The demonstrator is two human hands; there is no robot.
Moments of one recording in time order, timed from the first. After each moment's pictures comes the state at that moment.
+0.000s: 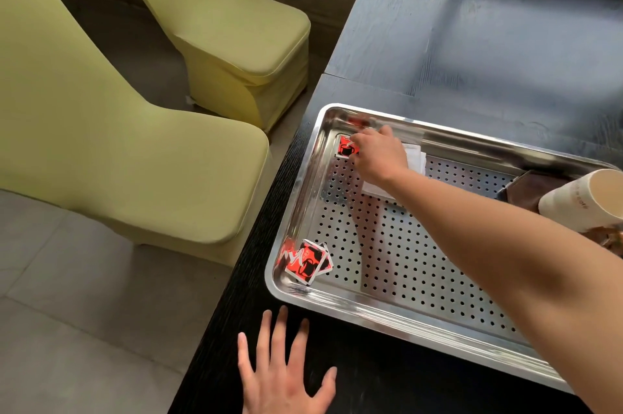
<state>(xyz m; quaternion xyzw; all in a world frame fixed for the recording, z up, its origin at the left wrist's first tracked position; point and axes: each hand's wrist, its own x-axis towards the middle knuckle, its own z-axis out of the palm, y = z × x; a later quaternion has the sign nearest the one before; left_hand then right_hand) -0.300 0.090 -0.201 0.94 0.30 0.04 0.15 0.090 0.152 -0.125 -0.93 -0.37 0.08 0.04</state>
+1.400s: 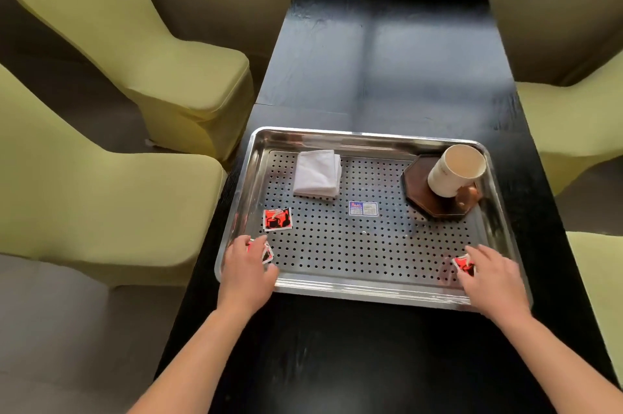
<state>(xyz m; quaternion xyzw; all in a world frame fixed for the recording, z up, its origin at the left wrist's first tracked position) -0.182 0.134 -0.088 0.92 0.30 -0.03 0.26 -0.011 -0.244 -0.083 -0.99 -0.04 0.14 0.02</state>
